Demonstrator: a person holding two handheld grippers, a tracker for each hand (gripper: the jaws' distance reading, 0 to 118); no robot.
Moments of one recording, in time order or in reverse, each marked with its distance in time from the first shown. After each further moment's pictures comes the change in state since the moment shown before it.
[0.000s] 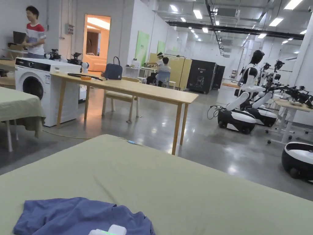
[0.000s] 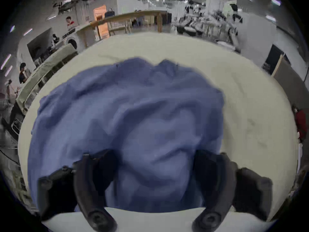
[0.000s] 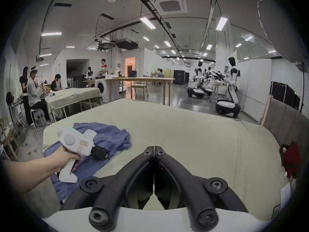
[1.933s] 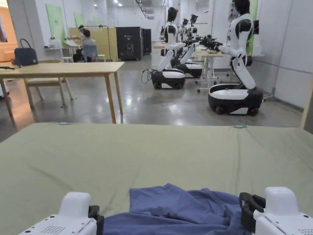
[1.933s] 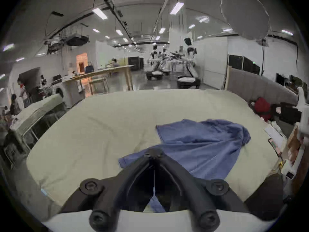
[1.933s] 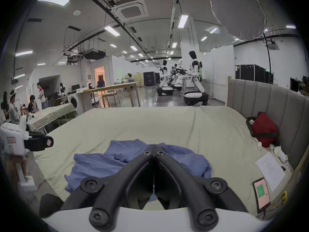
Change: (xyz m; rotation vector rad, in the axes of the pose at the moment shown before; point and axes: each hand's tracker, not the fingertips) left arm 0.116 -0.122 0.270 0.507 -0.160 -0.190; right arm 0.141 -0.062 0.151 0.031 -0.243 -0.196
